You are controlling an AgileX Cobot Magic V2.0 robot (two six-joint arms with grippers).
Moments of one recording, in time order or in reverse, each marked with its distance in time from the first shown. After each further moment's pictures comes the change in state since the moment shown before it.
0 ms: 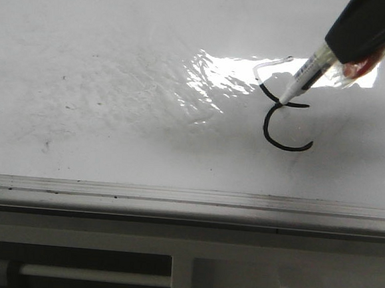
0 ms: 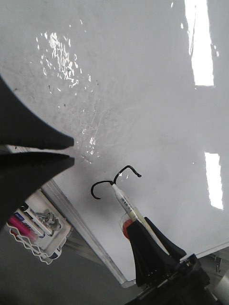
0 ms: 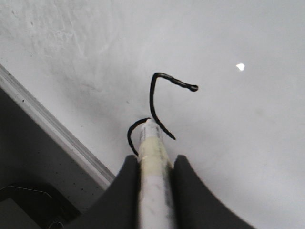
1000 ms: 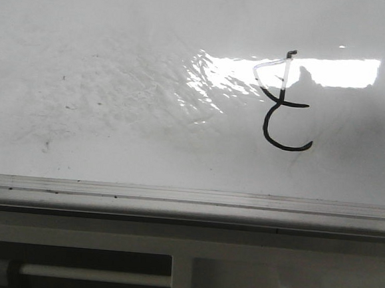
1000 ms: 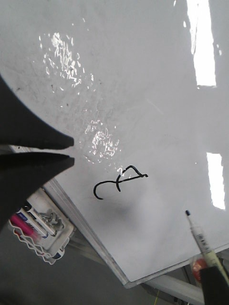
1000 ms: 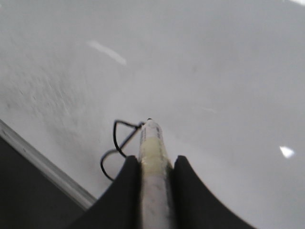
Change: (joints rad) left arm 0.000 0.020 0.000 0.000 0.003 0.002; right arm 0.084 -0.213 -0.076 -0.134 0.161 0.112
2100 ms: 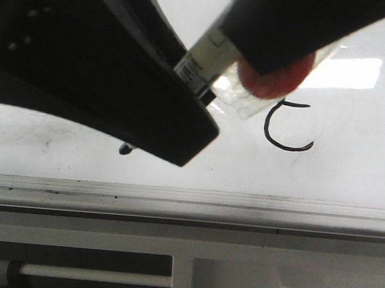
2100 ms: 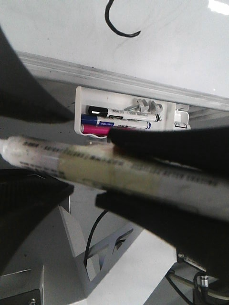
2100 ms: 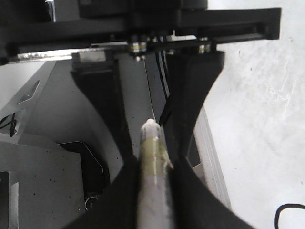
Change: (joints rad) left arm -0.085 0.775 -0.490 0.000 0.562 0.546; right arm 0.007 0.191 0.061 0.799 -0.185 -1.022
